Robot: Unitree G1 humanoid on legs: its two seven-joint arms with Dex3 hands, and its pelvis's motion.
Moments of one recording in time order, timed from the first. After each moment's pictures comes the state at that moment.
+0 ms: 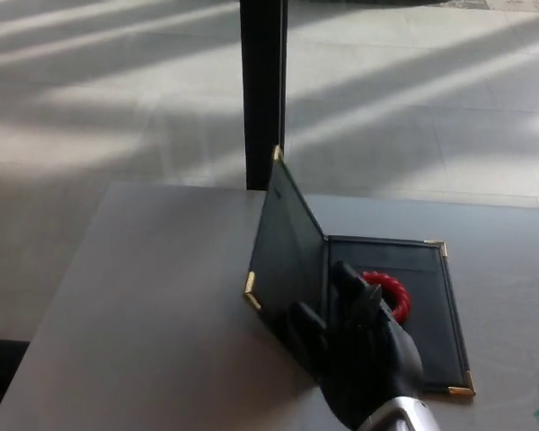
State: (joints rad) left_arm -0.10 0.45 0.73 0.92 -0.41 0.09 0.18; right_arm -0.14 0.06 0.38 -0.09 0.77 0.16 -0.50
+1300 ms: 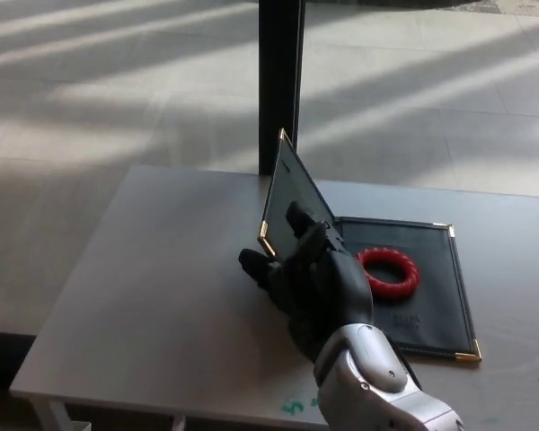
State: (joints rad) left_arm -0.17 0.53 0.65 0.98 -0.40 0.09 0.22; right_arm -0.40 0.13 0.32 0.02 0.54 0.34 -0.48
